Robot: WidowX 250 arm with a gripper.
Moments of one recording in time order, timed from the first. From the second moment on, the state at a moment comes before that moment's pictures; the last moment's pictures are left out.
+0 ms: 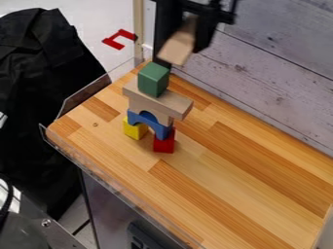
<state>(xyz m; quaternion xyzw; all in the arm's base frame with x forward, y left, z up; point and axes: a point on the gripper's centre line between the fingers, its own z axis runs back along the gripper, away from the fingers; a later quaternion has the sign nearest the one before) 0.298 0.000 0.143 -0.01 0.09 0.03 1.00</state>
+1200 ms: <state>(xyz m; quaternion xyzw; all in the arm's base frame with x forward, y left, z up) 0.293 -0.120 0.086 -0.01 0.11 -0.10 0.99</state>
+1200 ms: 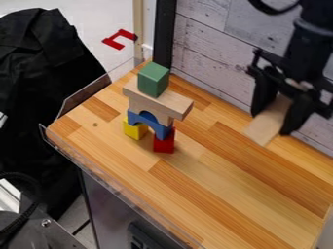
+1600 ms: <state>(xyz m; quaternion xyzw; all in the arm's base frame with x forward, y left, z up) 0.287 -0.137 0.064 -0.01 0.13 -0.08 0.99</state>
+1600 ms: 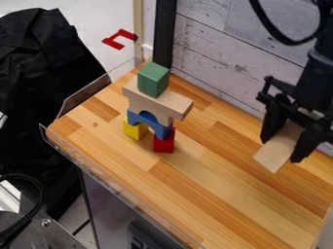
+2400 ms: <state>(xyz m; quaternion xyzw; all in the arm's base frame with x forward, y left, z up) 0.285 -0.114 0.010 -0.03 0.13 -0.03 0.99</state>
